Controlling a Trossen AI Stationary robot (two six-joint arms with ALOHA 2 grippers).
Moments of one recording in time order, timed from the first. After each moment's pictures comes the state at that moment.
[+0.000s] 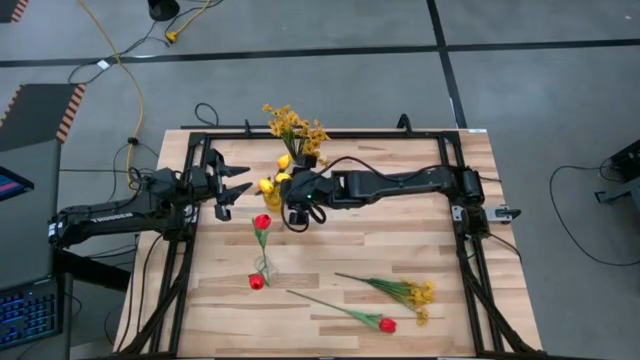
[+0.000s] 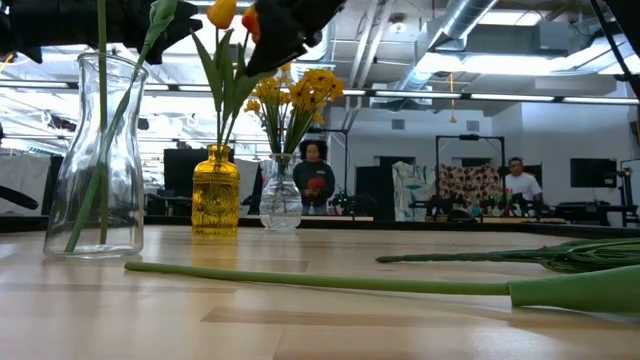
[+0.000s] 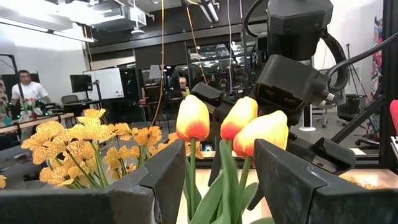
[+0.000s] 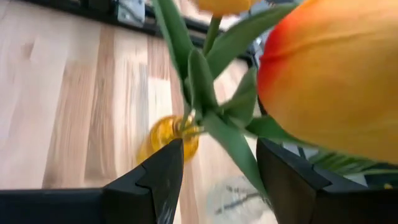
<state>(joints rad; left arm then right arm) 0.27 0.41 0.28 0.36 0.05 0.09 0.03 2.00 1.86 -0.49 0.45 -0.27</state>
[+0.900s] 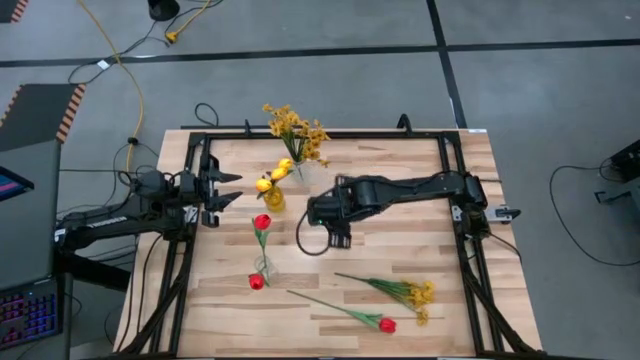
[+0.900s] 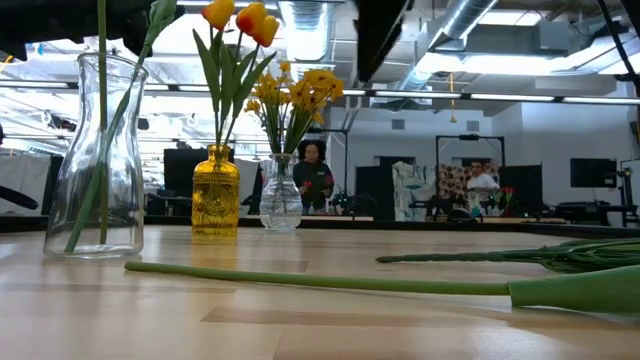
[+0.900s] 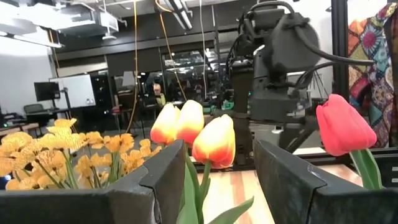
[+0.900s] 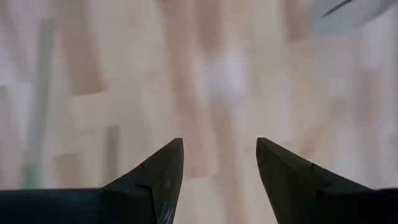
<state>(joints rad) 0.27 0.27 0.28 0.22 0.17 0.07 0.15 2.00 2.06 -1.39 0.21 0.25</state>
